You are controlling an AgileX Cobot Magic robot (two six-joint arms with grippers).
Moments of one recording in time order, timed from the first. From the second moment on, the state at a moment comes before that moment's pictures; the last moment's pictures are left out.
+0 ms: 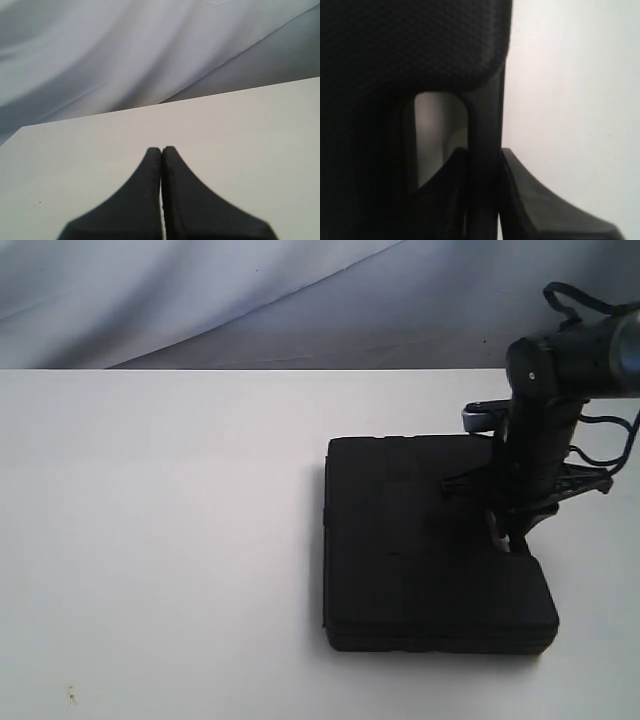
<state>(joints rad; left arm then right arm) -0.02 0.00 0.00 0.00 0.20 0.17 0.39 2.02 -1.31 -0.16 0.92 0.37</state>
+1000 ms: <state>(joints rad) -0.02 0.00 0.00 0.00 0.20 0.17 0.31 2.00 -1.25 -0.21 0.90 0.34</state>
